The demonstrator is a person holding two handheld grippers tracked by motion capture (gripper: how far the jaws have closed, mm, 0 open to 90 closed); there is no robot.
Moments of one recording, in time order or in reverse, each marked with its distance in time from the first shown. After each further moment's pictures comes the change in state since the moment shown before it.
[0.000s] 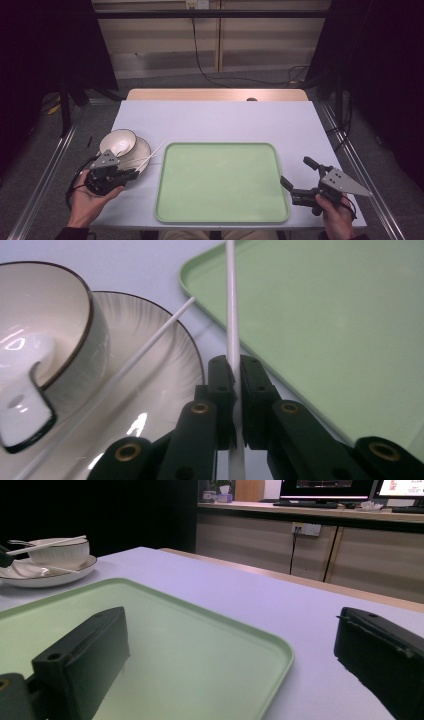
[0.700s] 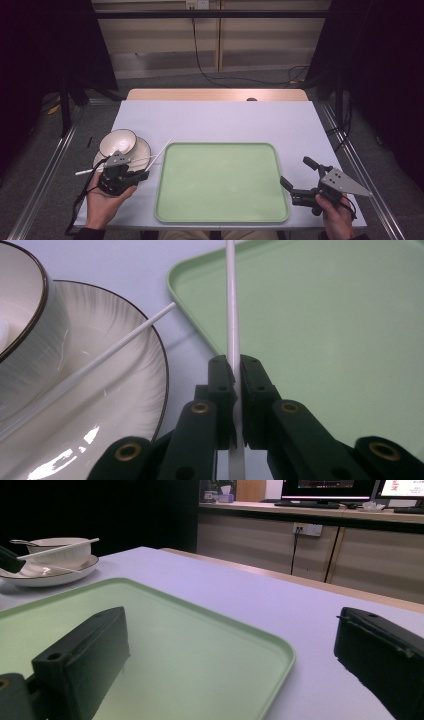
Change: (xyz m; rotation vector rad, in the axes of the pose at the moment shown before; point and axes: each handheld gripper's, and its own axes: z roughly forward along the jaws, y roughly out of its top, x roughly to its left) left arm -0.023 0.007 0.017 -0.013 0.034 -0.130; right arm 0.000 0.000 0.000 -0.002 0.000 0.000
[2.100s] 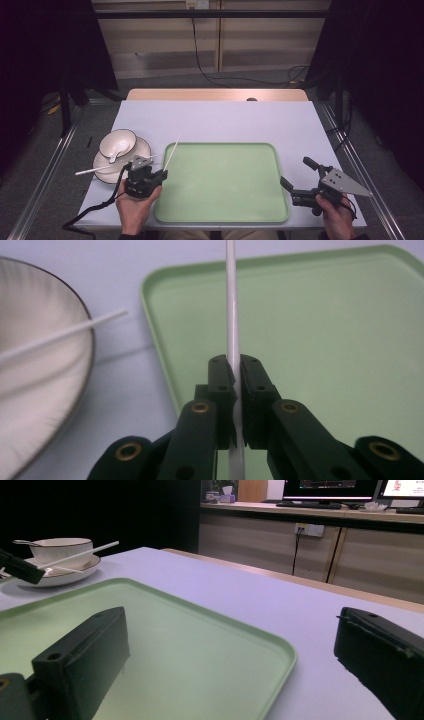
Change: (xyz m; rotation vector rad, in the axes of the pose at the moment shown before) left arm -0.058 0.007 0.034 -0.045 0.116 -0.198; right arm 0.000 0.000 0.000 -0.004 0.004 0.001
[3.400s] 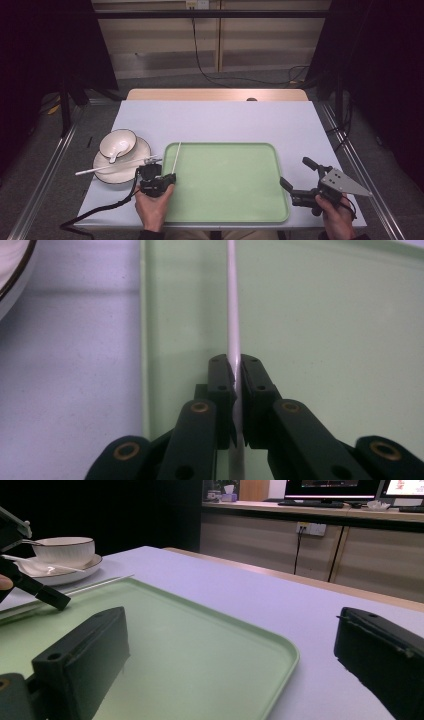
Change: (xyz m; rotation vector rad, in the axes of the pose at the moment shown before) left arm -0.008 -0.007 0.045 0.093 0.067 -0.270; right arm 0.000 0.000 0.000 0.006 0.012 -0.003
